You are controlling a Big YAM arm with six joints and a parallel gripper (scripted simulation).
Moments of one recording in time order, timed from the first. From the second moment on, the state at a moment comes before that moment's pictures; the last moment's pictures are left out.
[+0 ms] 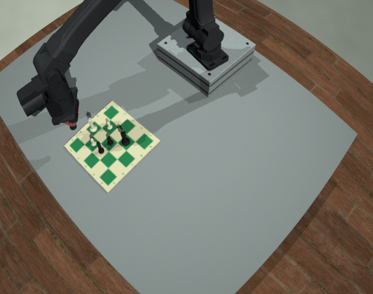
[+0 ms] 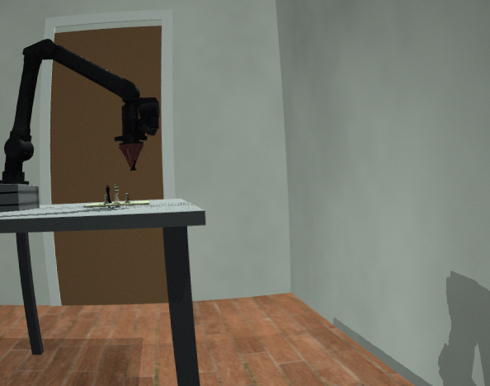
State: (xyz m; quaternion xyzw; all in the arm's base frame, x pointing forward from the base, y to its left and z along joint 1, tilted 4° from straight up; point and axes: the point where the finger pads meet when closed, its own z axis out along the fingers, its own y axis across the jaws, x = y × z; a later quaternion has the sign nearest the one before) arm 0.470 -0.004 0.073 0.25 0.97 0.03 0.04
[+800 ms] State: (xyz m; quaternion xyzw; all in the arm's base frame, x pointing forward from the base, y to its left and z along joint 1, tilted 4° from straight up) arm 0.543 0.039 0.064 0.31 0.95 0.02 0.02
